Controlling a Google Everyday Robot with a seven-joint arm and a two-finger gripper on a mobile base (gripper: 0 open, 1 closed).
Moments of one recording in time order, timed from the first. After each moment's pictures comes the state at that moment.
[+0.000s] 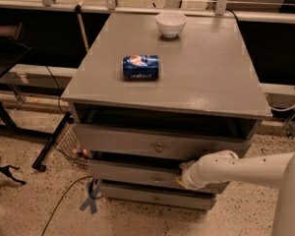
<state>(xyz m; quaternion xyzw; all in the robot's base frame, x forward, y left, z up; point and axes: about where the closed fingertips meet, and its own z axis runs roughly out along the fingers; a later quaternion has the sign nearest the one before) 0.533 -0.134 0.426 -0.58 0.78 0.05 0.22</state>
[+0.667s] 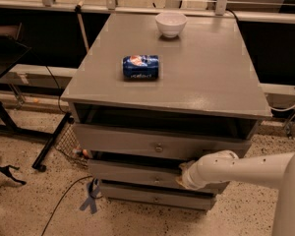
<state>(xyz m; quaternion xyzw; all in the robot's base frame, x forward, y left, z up) 0.533 -0.134 0.426 -0.58 0.78 0.05 0.22</state>
